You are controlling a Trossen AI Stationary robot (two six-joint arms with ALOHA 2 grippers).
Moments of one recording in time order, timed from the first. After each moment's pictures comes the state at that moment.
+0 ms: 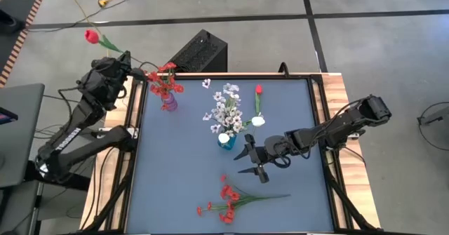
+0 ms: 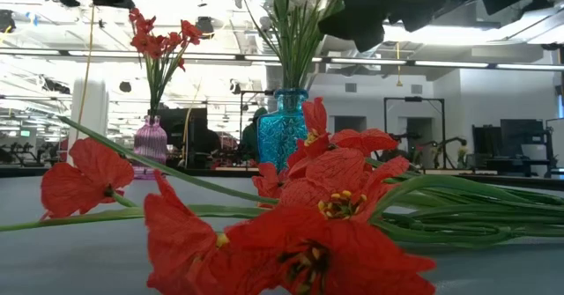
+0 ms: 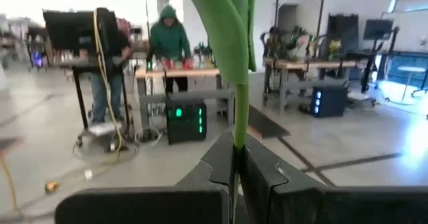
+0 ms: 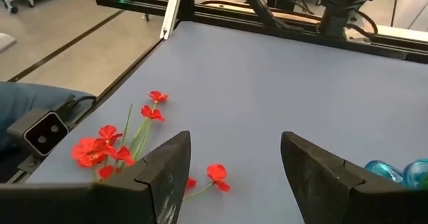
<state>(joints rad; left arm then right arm) 0.83 0.53 0.76 -0.12 -0.54 0.04 0.28 1.45 0.77 0.32 -0.01 -0.03</state>
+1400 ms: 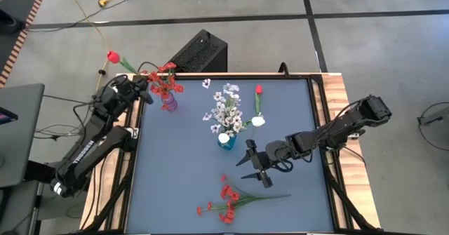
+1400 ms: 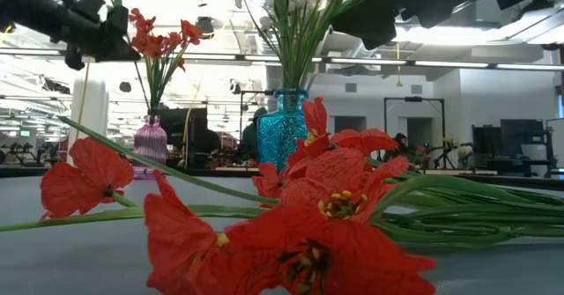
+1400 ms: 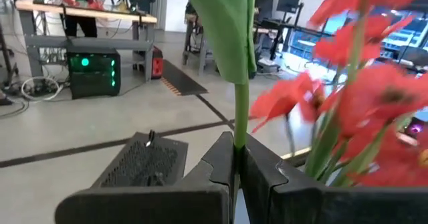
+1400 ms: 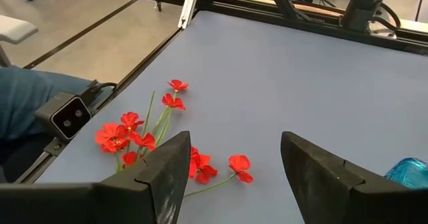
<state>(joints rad) 1.04 0.28 0.36 -0.12 0.02 -0.18 0.34 1.45 0.77 0.28 0.00 -0.03</state>
